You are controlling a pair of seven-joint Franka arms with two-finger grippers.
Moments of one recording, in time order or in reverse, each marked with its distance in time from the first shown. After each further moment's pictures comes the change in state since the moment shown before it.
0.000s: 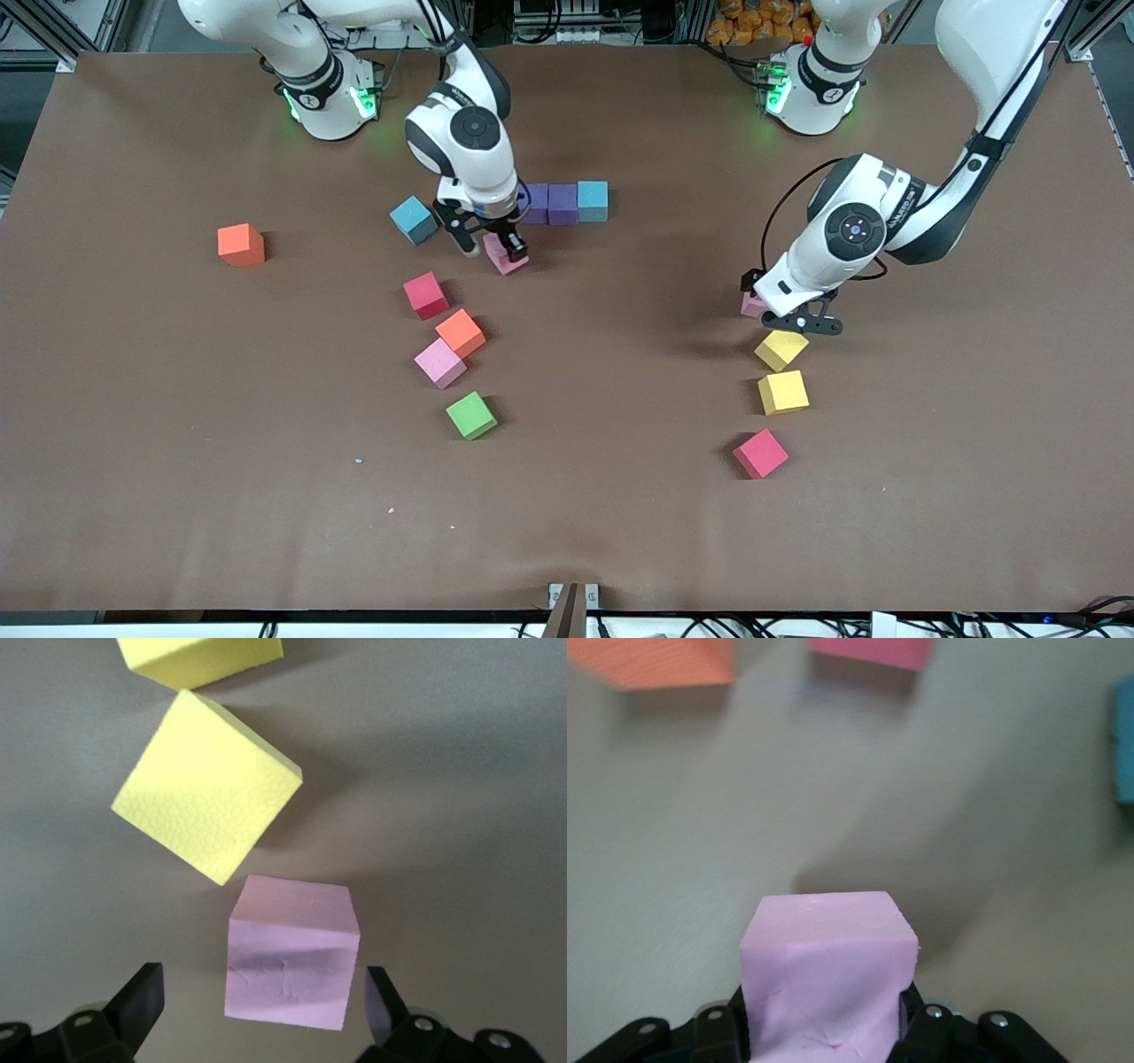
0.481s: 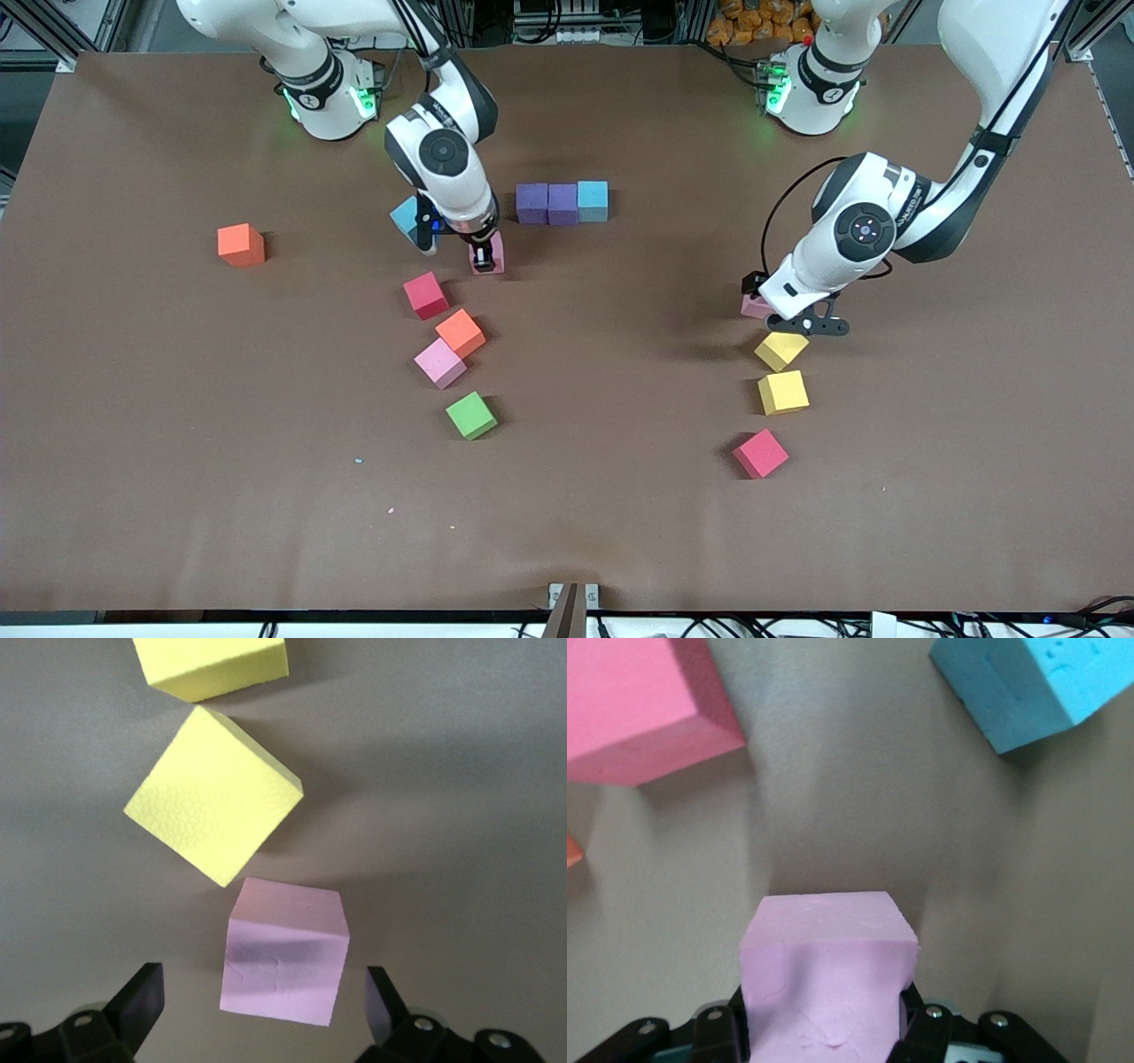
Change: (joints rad) left arm 0.000 -0.021 0.000 0.016 -0.049 -0.015 -0.005; right arm -0.059 -0.015 -0.006 -0.063 0.076 -0.009 0.438
